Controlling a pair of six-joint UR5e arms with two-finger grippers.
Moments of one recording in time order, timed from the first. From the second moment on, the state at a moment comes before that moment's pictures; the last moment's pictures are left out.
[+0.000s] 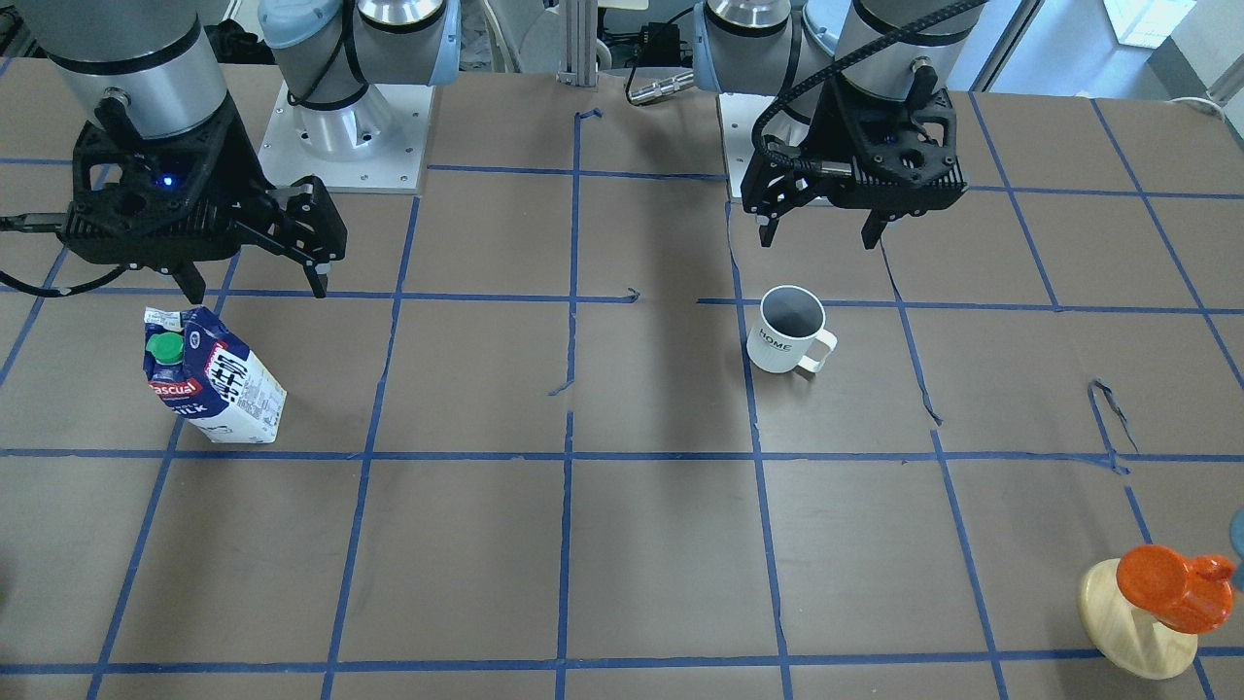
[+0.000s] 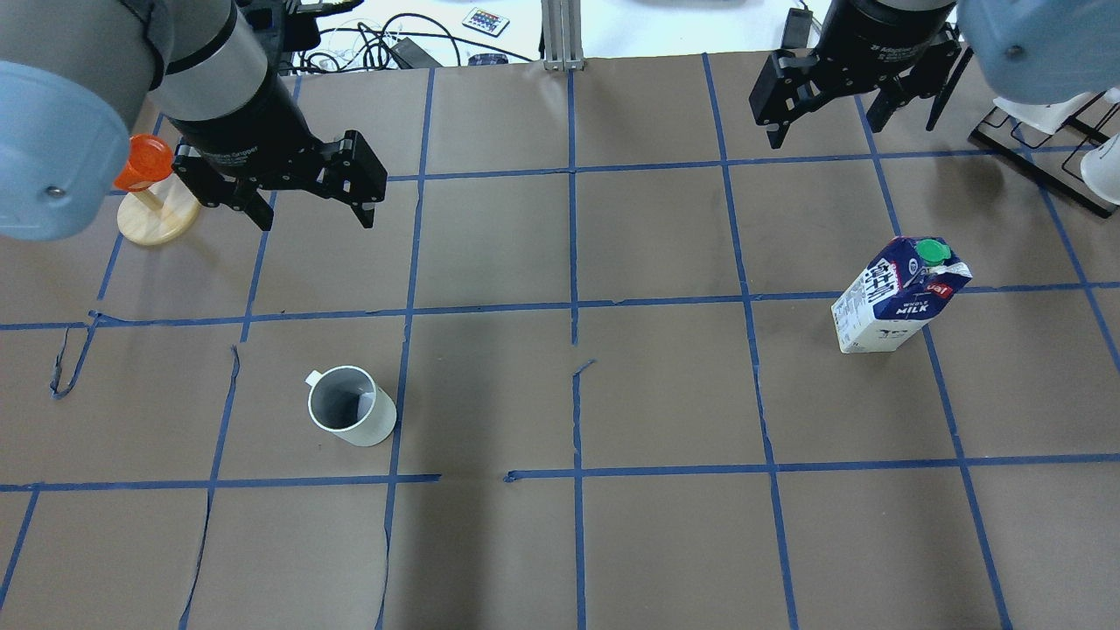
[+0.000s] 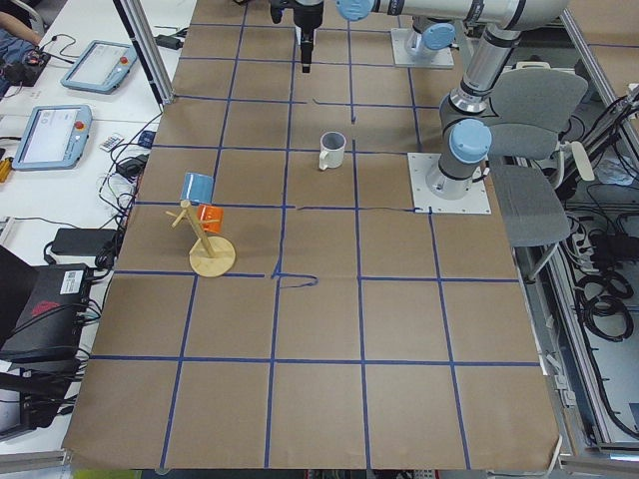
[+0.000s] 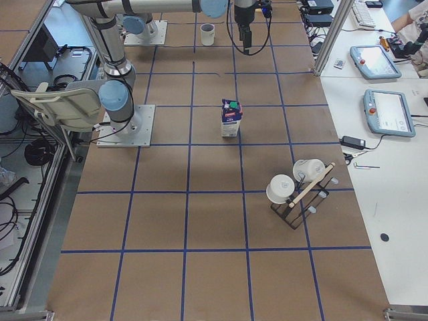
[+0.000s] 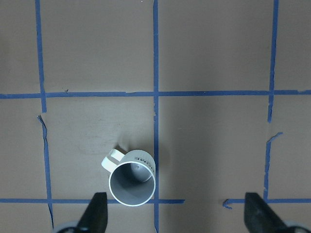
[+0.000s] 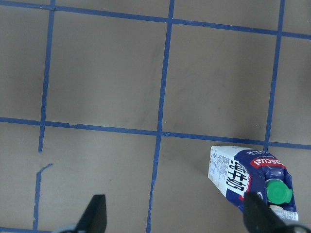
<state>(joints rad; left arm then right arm) -1.63 -1.55 -1.58 -1.56 1.59 -0.06 1.59 -1.49 1.47 -1.65 -1.60 -0.10</state>
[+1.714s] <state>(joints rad) -1.63 -1.55 -1.60 -1.54 1.59 -0.06 1.58 -1.50 1.48 -1.65 -1.59 -0.07</state>
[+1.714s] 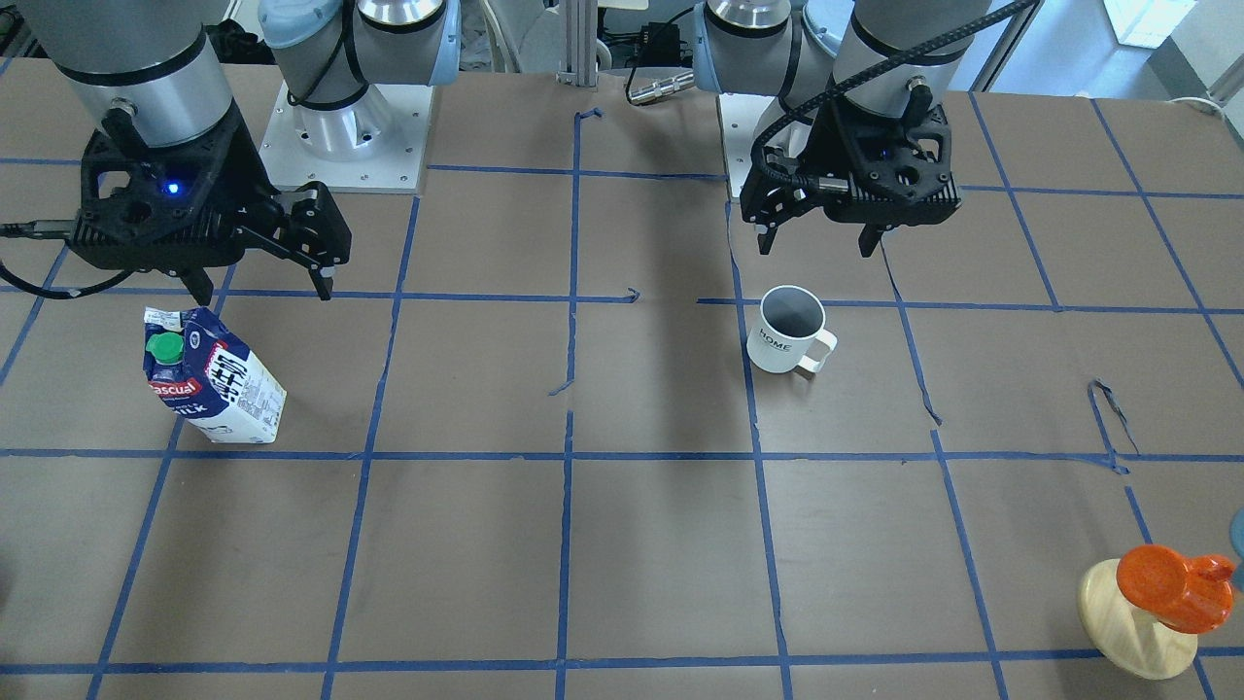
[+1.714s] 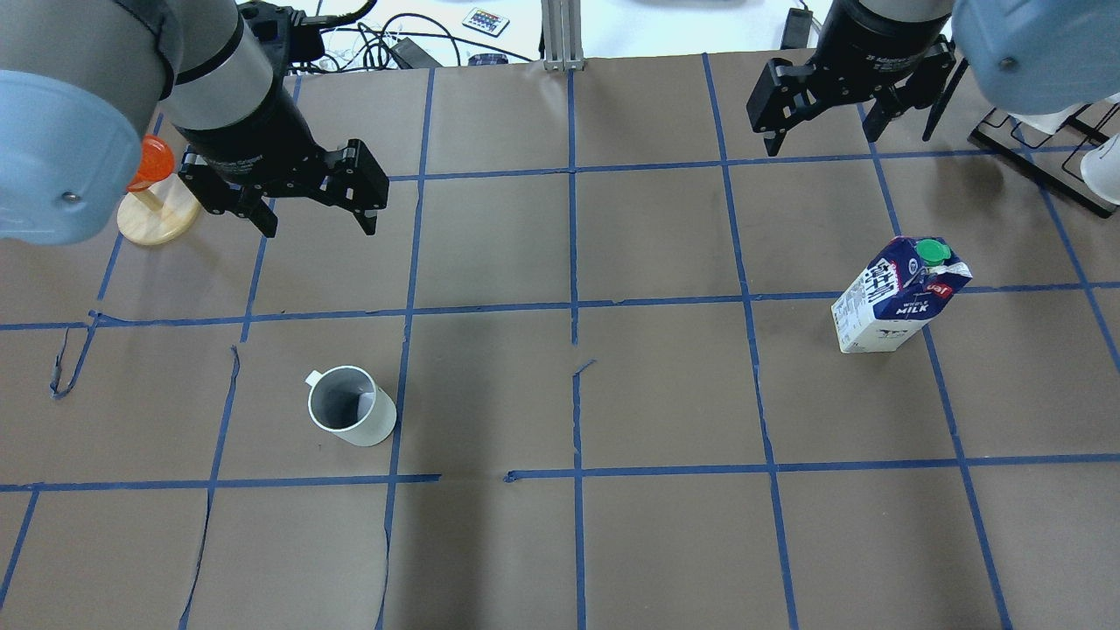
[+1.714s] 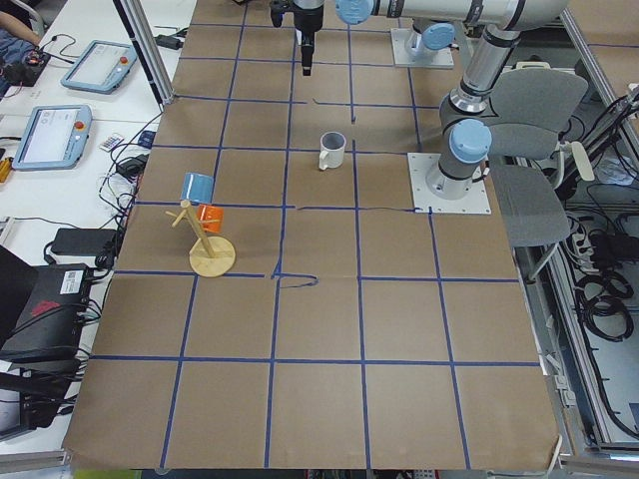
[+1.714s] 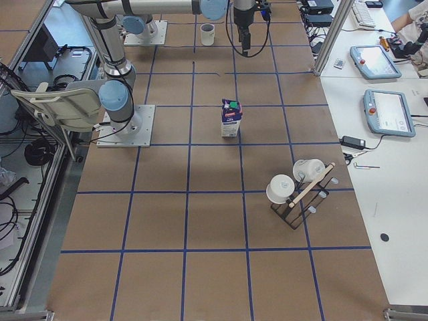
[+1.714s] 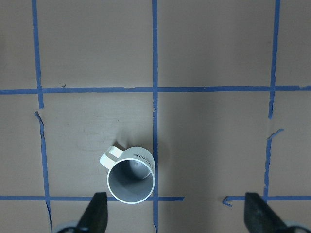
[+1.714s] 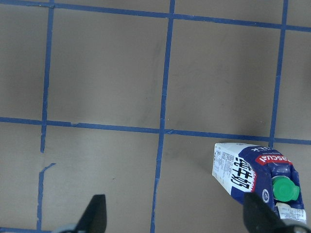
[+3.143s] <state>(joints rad) -1.61 -1.66 -2.08 -1.23 1.60 0.04 1.58 -1.50 1.48 -1.64 -1.58 -0.01</state>
